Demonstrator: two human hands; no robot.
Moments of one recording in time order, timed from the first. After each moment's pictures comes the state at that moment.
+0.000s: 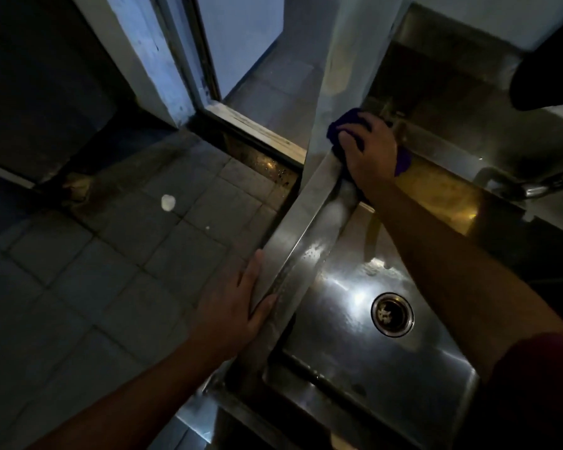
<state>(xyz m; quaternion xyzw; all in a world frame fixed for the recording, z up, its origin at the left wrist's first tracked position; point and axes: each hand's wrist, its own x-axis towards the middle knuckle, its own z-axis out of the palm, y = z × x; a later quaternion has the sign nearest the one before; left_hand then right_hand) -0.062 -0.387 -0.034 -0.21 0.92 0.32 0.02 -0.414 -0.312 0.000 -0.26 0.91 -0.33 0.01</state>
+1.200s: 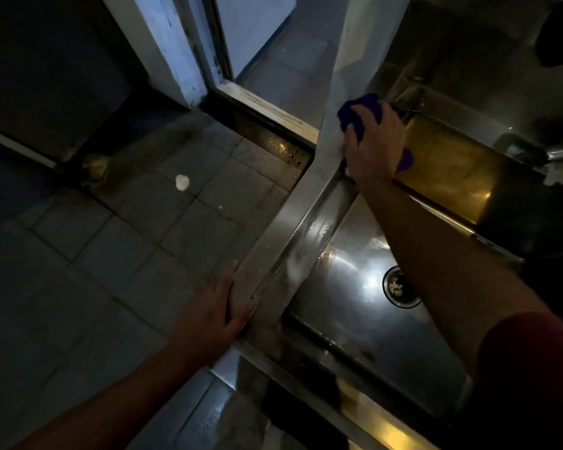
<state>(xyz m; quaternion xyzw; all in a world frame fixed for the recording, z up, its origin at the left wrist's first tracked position) 0.030 -0.382 -0.017 -0.28 0.90 0.31 0.07 -0.359 -0.308 -0.019 -0.22 0.95 -0.22 -0.07</state>
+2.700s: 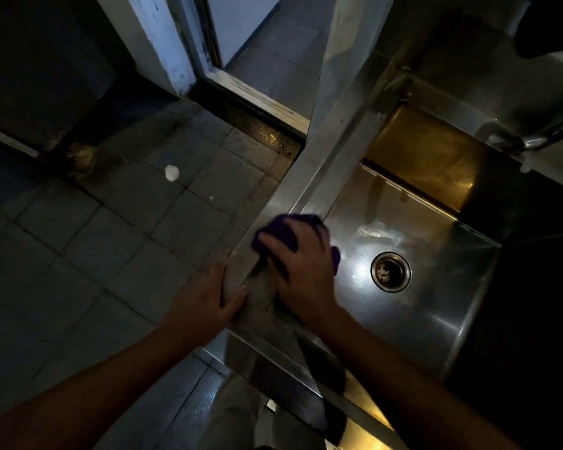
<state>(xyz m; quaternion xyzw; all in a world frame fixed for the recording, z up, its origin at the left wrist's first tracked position) 0.027 -0.378 -0.008 -0.29 0.90 0.30 0.09 -0.126 -0.235 -0.031 -0.42 0.87 -0.24 0.04</state>
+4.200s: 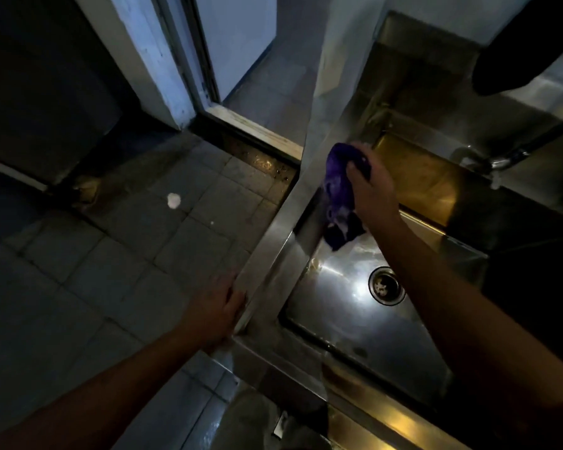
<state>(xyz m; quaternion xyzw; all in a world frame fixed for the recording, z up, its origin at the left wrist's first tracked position) 0.009 -0.392 0.013 -0.32 0.87 0.35 0.13 -0.271 -0.248 0.073 -0.16 0.85 -0.49 0.13</state>
